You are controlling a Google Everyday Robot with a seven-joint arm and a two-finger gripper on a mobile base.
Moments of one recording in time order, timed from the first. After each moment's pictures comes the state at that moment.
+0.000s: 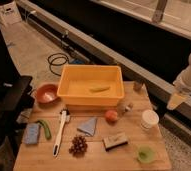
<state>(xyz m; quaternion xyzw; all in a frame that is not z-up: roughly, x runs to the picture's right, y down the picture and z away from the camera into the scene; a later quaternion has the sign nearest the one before) 0.383 0.038 0.666 -0.23 0.05 0.23 0.94</state>
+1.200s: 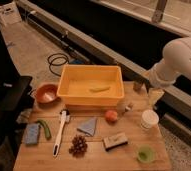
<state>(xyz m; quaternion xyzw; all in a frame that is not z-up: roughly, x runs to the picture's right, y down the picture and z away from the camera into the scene) 0.231 0.014 0.627 -0.21 -0.05 0.01 0.98</state>
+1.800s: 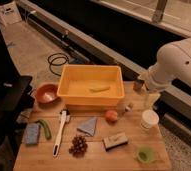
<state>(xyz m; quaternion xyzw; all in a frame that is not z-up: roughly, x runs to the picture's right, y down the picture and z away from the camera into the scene) 0.225 0.015 0.627 -0.20 -0.05 -0.01 0.98</state>
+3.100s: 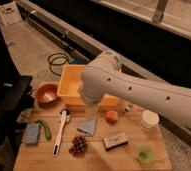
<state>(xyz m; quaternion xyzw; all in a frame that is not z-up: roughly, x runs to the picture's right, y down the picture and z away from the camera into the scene) -0.035 0.067 0.622 -0.21 -0.17 -0.14 0.95</state>
